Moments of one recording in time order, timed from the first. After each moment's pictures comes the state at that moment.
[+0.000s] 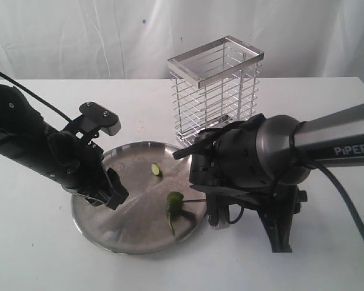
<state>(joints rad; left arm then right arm) -0.35 1.61 -0.89 -0.63 0.51 0.83 0.83 1.89 -1.06 -0.79 1.21 -0.16</state>
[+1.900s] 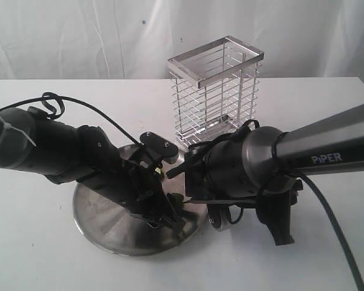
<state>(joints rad) -0.58 1.87 -0.99 -0.79 0.31 0.82 0.85 1.94 -1.06 -0.93 1.21 -0.16</state>
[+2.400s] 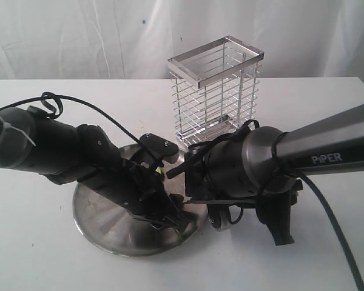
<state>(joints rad) -0.58 1.87 -0.99 -0.85 0.35 0.82 0.85 1.94 -1.06 -0.93 1.21 -0.16</state>
